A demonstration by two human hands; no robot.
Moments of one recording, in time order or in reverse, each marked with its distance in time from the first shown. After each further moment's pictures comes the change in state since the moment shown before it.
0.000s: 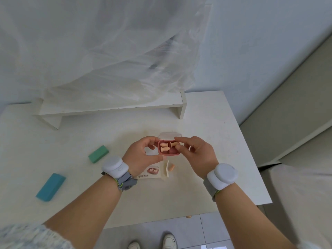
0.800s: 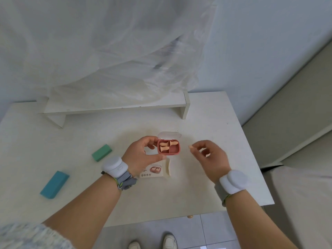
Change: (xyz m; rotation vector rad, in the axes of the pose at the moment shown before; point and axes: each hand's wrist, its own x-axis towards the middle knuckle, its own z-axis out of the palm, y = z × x) left_hand -0.002 -0.003 -0.004 -0.037 0.025 -0.034; right_hand -0.011 0.020 -0.011 0.122 0.140 0.090
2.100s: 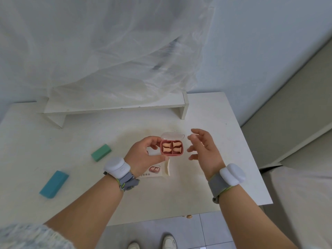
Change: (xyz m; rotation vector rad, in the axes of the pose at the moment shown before) left_hand -0.003 0.002 0.005 0.041 -0.024 0.051; right_hand -0.002 -0.029 0.006 0.436 -0.089 0.160
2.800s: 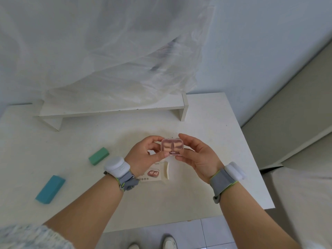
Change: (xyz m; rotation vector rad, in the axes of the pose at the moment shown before) left_hand 0.015 -0.002 0.002 -0.109 -0.096 -0.043; right_hand 0.019 0.013 0.000 0.336 -0.302 0.137
